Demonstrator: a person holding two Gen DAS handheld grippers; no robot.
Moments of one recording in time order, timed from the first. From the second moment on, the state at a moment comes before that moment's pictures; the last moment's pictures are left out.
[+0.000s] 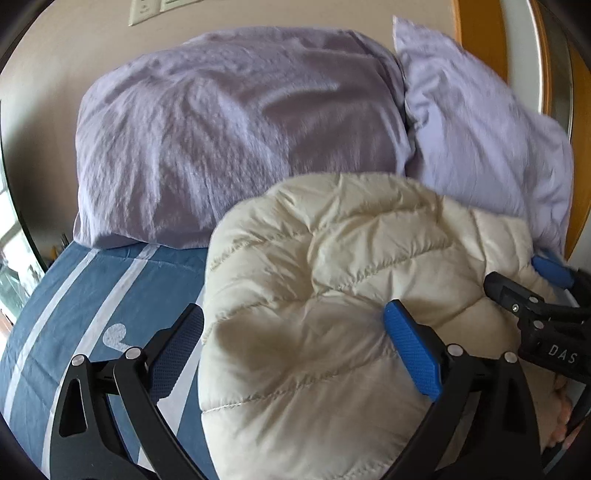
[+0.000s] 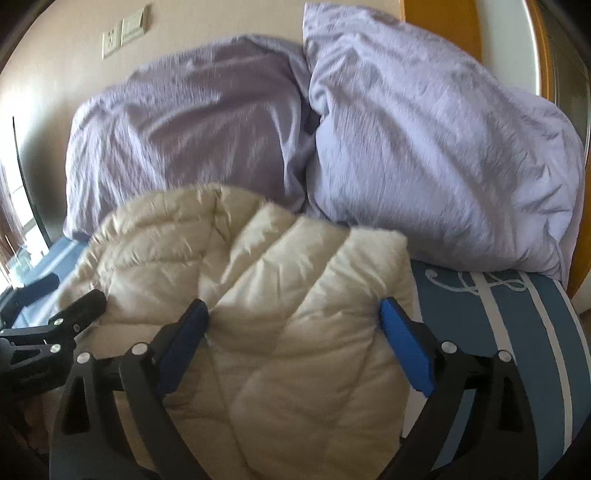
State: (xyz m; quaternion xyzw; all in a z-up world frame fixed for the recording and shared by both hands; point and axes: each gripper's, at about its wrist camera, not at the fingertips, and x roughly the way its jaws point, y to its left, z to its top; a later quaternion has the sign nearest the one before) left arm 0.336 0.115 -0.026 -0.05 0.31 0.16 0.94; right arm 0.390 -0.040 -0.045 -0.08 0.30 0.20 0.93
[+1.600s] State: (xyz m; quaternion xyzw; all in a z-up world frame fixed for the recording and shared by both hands) left arm 0.370 0.130 -0.058 -0.08 0.37 0.13 0.92; right arm 0.434 -0.056 -0.094 -0.02 0.38 0.20 0.90
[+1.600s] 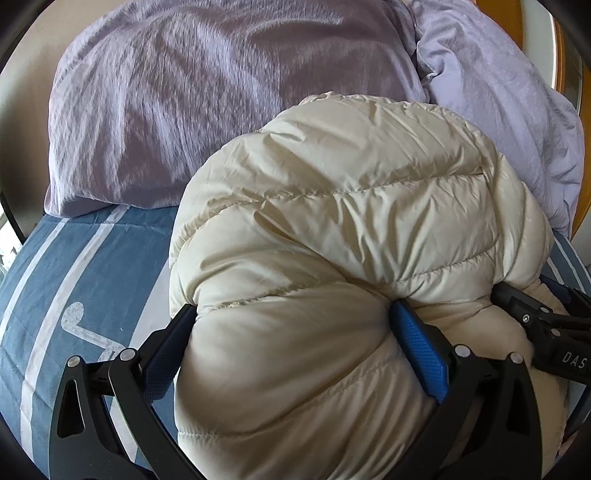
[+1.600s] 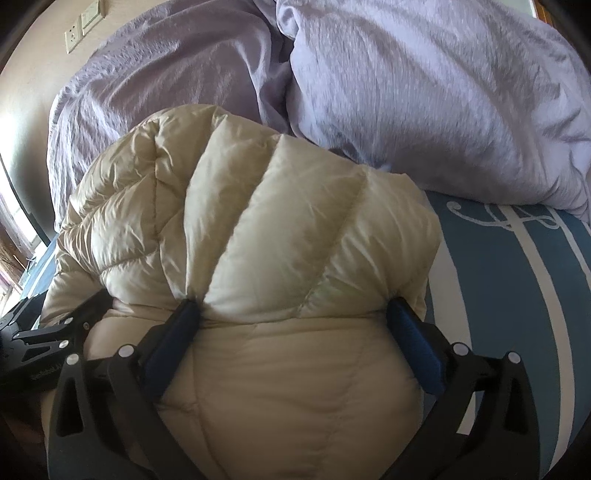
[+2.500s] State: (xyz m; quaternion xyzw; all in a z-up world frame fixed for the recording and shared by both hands) left arm 0.218 0.101 -0.012 -0.09 0.33 0.12 0.93; right arm 0.295 -0.131 -0.037 -0.01 0.33 0.21 0.92
